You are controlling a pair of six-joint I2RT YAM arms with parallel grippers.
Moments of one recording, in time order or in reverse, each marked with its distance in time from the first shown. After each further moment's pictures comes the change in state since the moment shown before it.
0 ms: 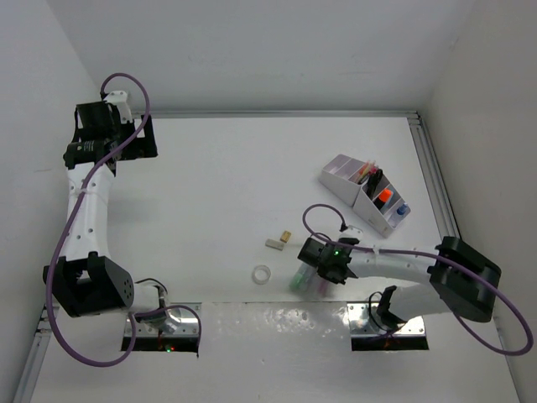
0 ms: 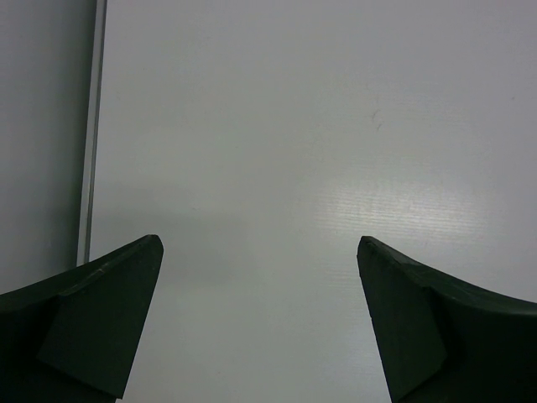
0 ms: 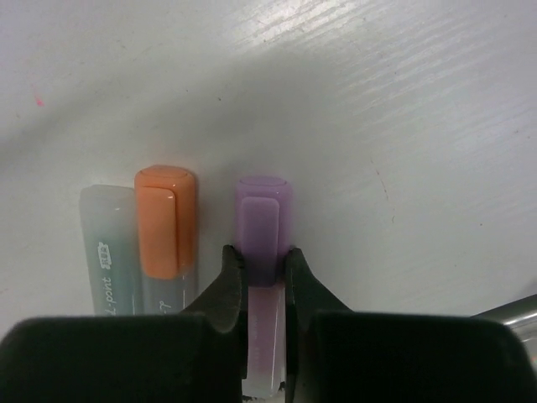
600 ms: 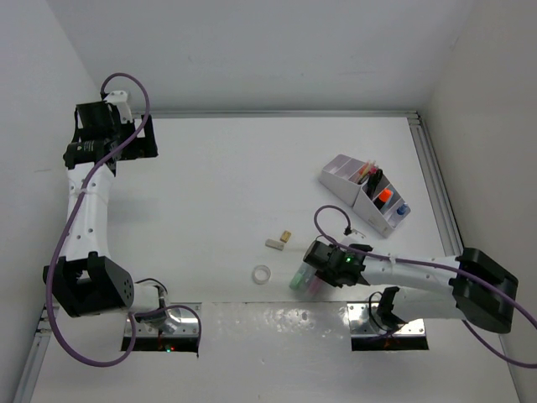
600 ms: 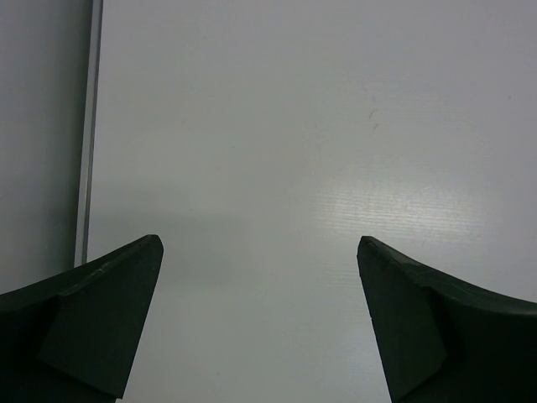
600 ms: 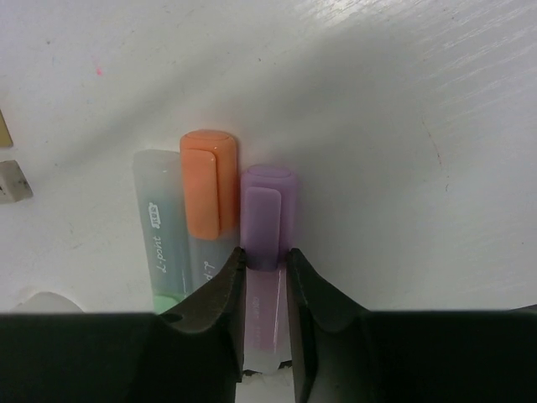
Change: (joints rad) left arm 0.000 0.000 0.000 0.000 0.006 0.000; right arm 0.026 -0.142 -0.068 0.078 -0.052 0.085
